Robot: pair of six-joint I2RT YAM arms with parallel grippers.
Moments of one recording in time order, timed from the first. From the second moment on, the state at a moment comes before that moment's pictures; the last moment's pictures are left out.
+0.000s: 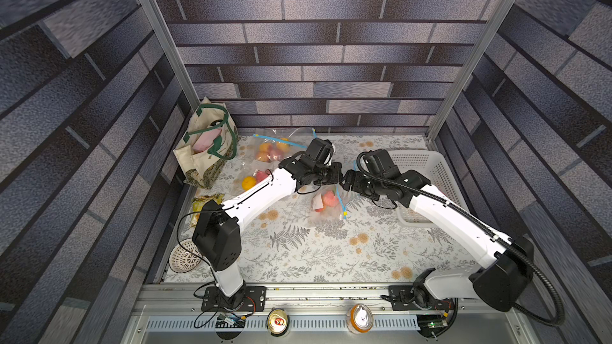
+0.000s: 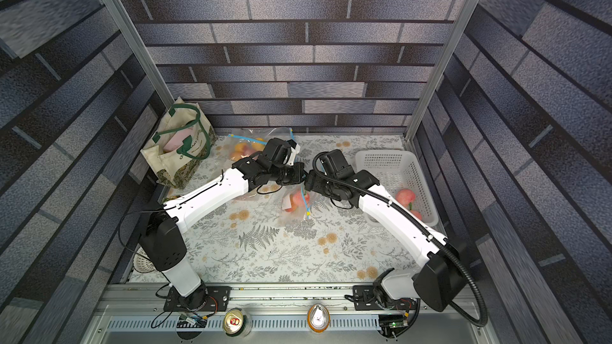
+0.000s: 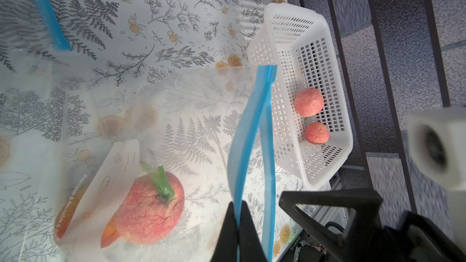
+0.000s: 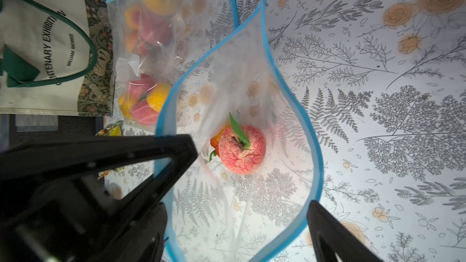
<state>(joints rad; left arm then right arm) -0.72 1.73 1.52 -0.52 0.30 -0.66 0.64 1.34 1.24 -0.74 -0.08 0.81</state>
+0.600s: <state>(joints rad) -0.74 1.75 1.52 -0.53 0.31 -0.66 0.46 1.26 1.28 -0.81 -0.11 0.74</state>
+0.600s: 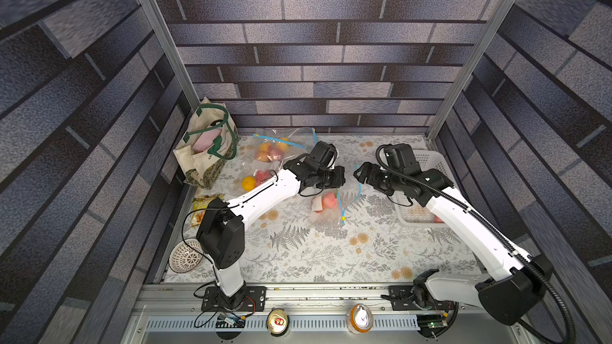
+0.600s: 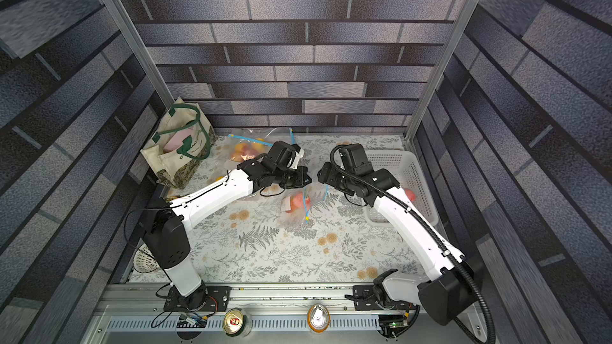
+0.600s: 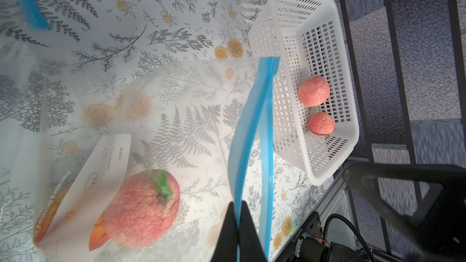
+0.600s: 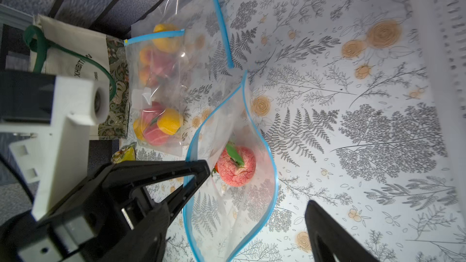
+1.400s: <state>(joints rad) -0.75 1.75 1.52 -0.54 0.29 -0.65 -0.17 1.61 1.24 -0.87 0.29 0.34</state>
